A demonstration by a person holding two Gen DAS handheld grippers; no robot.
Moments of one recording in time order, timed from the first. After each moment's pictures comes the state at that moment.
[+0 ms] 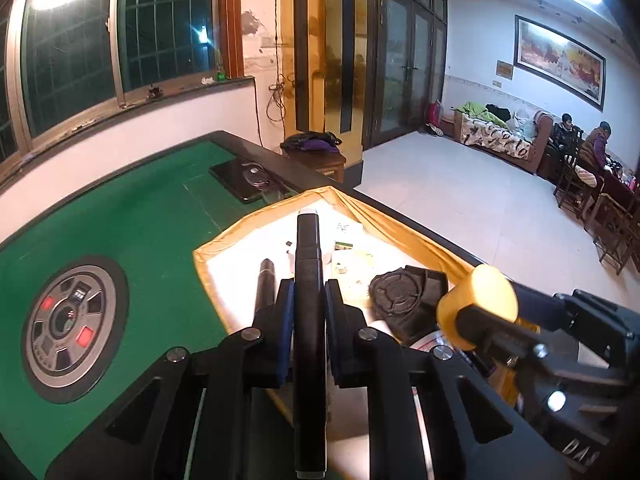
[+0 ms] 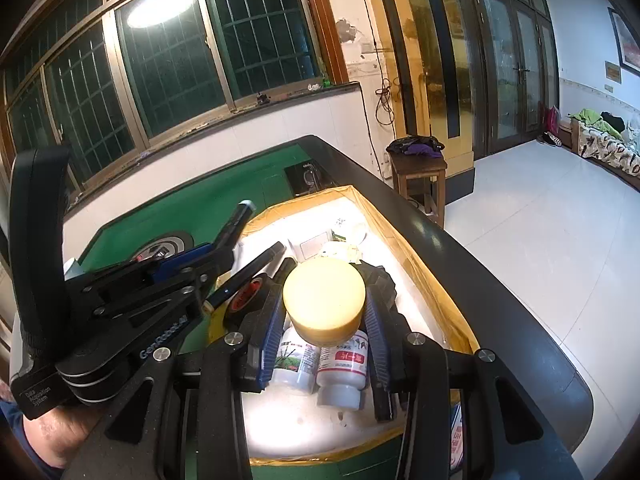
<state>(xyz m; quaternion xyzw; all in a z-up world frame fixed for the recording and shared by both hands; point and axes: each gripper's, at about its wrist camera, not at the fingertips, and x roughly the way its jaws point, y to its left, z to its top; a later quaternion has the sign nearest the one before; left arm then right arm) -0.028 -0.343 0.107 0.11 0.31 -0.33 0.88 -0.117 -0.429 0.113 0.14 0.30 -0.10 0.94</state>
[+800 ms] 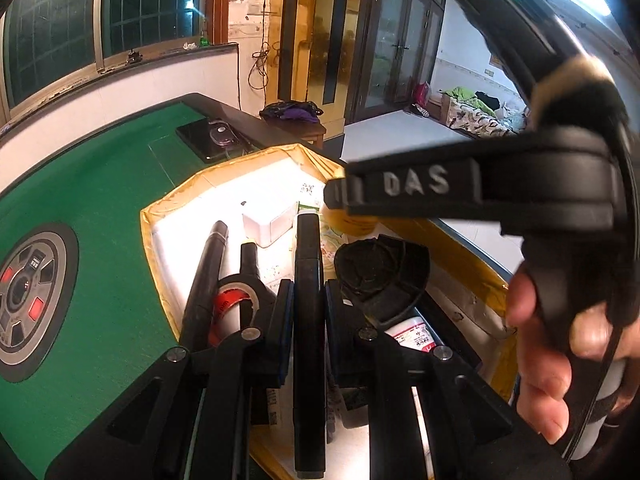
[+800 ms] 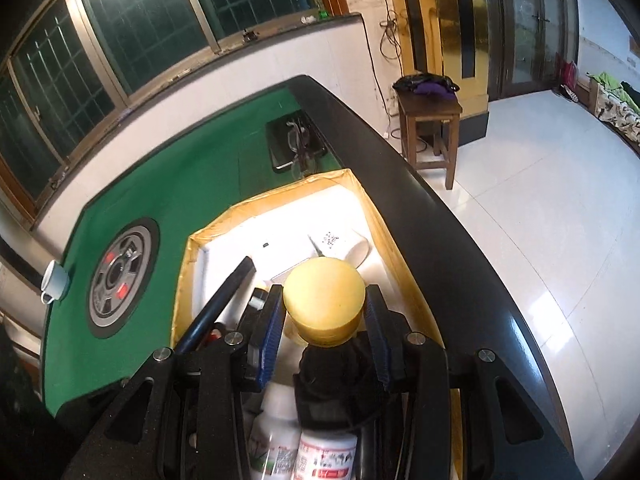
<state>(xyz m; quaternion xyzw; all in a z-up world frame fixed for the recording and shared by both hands) -0.037 -0.362 0.085 0.10 0.37 -0.36 0.85 -0.006 -0.478 0.099 0.17 0.43 -0.07 0.88</state>
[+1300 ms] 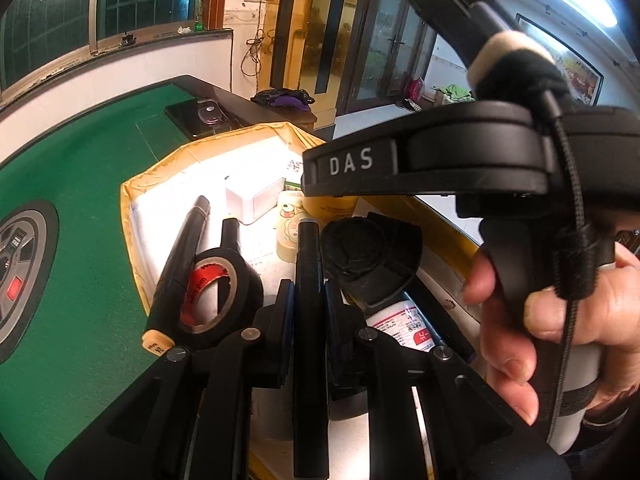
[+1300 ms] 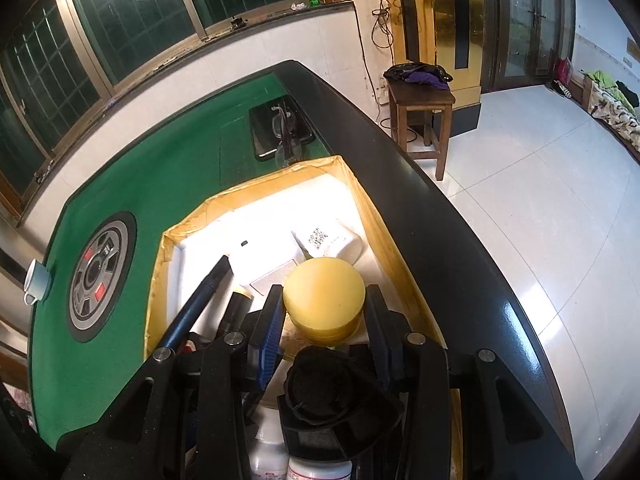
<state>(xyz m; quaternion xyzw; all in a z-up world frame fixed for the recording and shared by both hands) -0.041 -0.362 0.073 0.08 0.39 -0.37 0.84 0.013 -0.484 0.083 0.16 0.45 -0.09 0.87</state>
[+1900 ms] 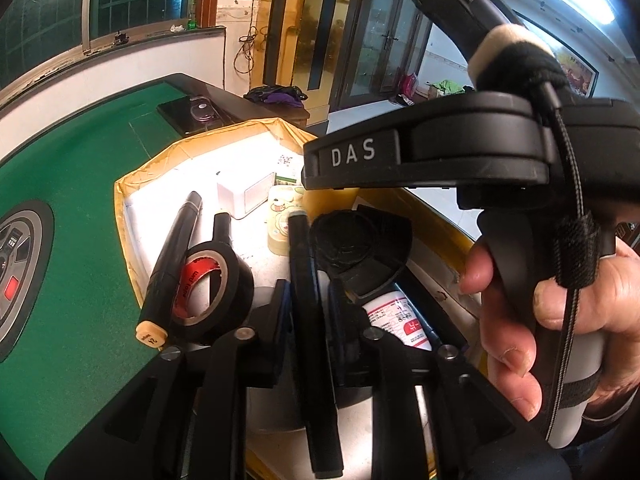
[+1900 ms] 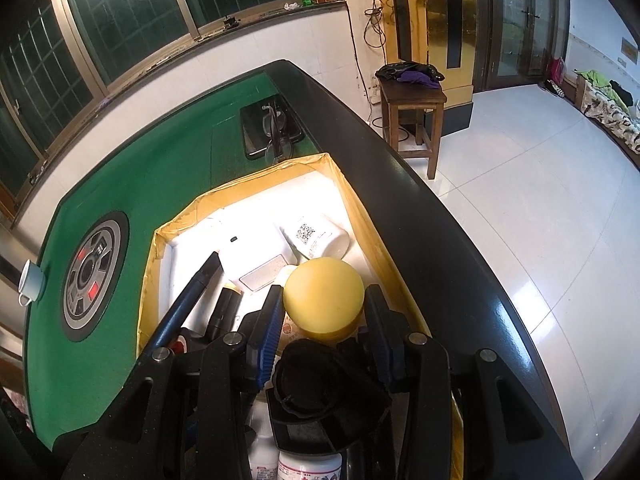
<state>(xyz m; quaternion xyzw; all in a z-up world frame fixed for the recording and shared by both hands) -0.046 -0.362 0.077 0.08 0.39 -0.38 0.83 0.006 -0.486 0.086 0.16 0.45 -0.11 0.87</state>
